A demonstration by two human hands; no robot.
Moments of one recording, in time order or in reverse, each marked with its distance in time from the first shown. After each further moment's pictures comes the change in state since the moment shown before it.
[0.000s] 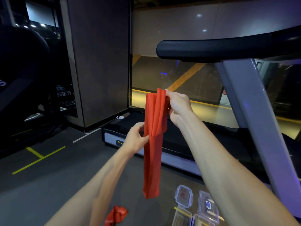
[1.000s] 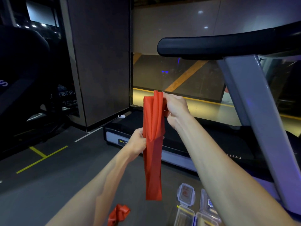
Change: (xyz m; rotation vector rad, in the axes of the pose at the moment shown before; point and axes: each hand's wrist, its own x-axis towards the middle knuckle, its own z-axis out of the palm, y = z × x) left_hand -0.011 0.005 0.006 -0.258 -0.187 -0.147; right_hand -0.002 0.015 0.003 -0.031 -0.039 0.043
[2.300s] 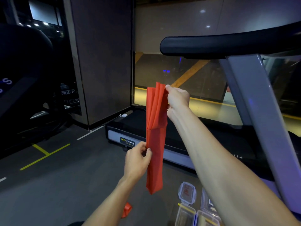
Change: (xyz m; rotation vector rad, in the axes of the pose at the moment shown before) left_hand -0.056 -0.057 0.006 0.551 0.421 0.118; right_hand 0.011 -0.001 0.021 -0.011 0.192 -0.089
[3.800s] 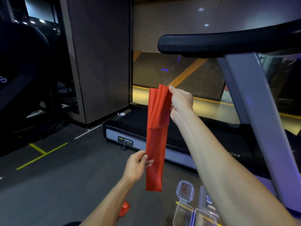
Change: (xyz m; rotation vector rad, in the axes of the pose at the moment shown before) left_hand -0.003 -0.038 0.030 -0.497 -0.214 -0.344; right_hand -0.001 0.000 -0.023 0.028 -0.005 0.009
